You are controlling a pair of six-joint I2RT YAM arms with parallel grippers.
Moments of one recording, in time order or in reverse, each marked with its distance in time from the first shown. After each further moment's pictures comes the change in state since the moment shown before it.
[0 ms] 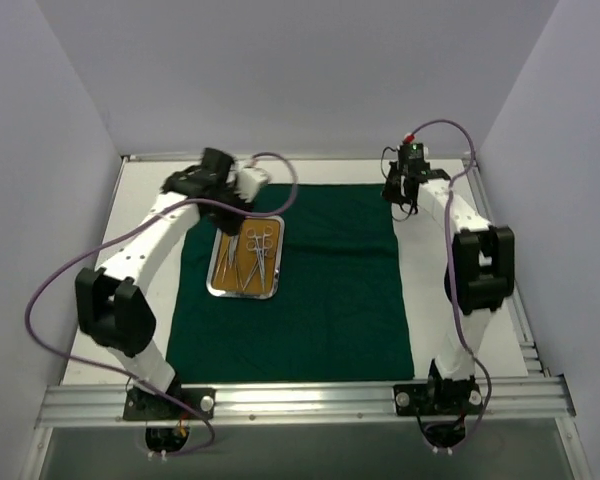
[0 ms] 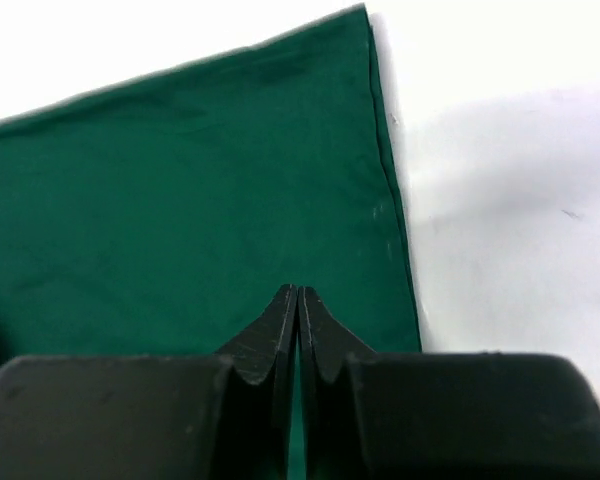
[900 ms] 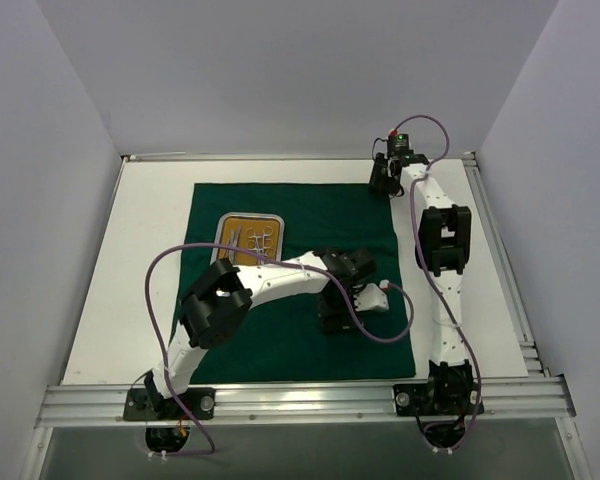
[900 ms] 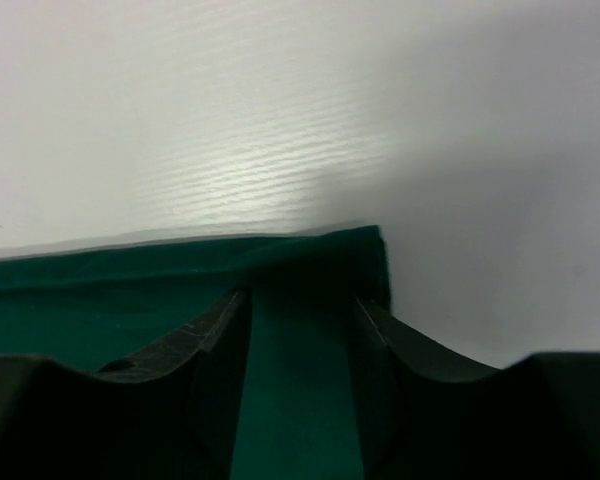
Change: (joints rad) left arm -0.772 0.443 0.081 0.044 -0.010 0.086; right arm -0.044 0.661 0.726 -0.149 -0.072 -0.093
